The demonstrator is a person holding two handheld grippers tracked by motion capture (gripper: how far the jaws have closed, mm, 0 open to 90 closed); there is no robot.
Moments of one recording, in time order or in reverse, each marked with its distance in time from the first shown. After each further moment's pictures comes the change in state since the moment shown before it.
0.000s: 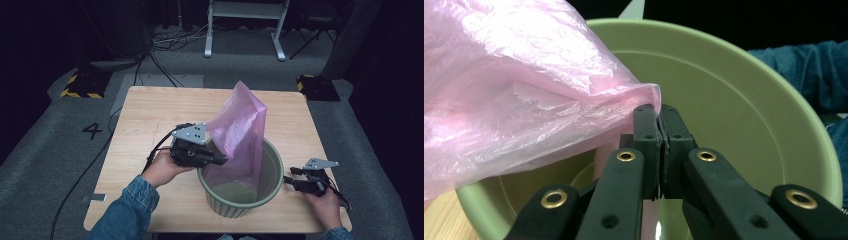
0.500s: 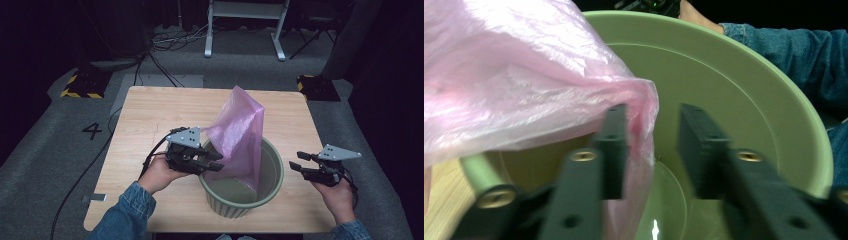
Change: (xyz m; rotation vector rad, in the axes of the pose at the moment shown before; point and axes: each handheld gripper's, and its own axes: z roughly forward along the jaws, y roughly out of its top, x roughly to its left) left arm -0.005 -0.013 -0.007 -0.040 0.026 -0.043; right arm 0.008 0.055 -0.057 -0.187 0.006 -0.079
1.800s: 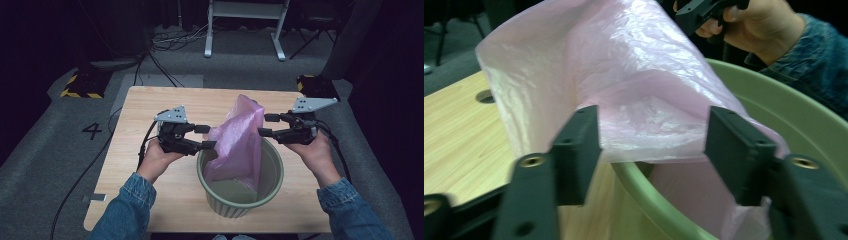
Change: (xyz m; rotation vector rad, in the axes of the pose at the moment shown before) left arm 0.040 0.001 -0.020 -0.126 0.165 -0.130; right arm 0.026 0.158 0.034 -0.079 0.278 -0.076
